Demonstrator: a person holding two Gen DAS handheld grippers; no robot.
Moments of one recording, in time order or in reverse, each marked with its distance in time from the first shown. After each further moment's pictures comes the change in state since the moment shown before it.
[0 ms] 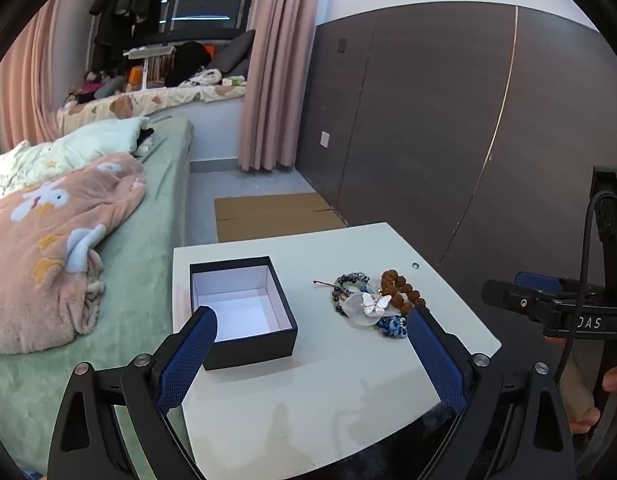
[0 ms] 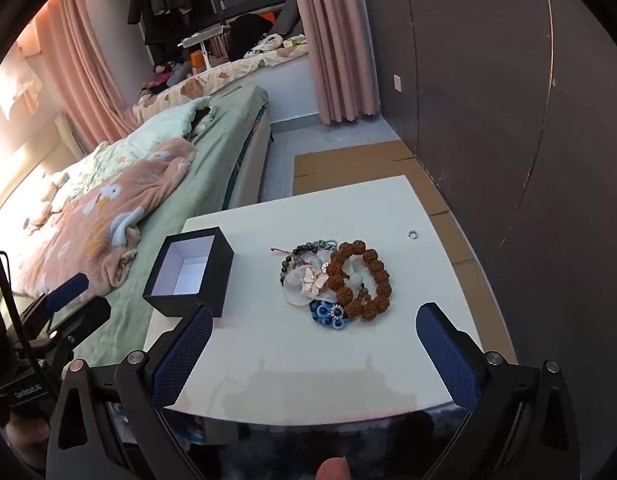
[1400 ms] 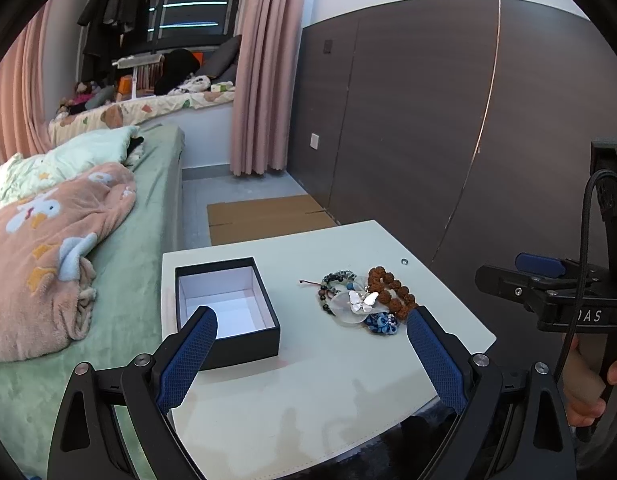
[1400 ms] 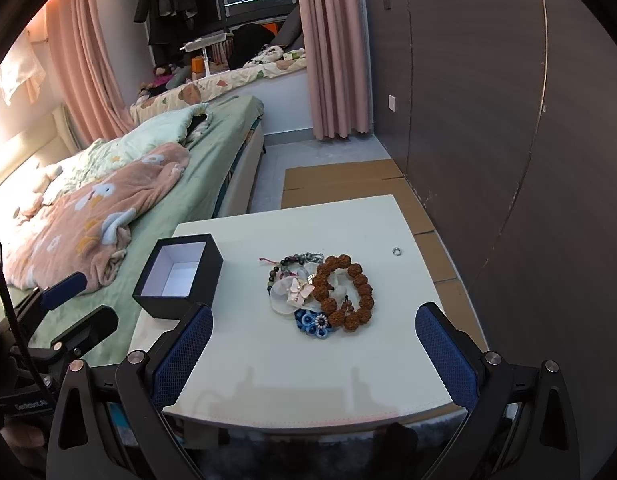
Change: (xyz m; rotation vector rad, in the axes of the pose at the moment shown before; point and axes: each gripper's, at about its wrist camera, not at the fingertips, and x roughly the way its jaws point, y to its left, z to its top) left arm 0.004 -0.016 -0.006 0.036 -0.003 -0.012; right arm -0.017 0.004 -0.004 -0.061 -0.061 -0.063
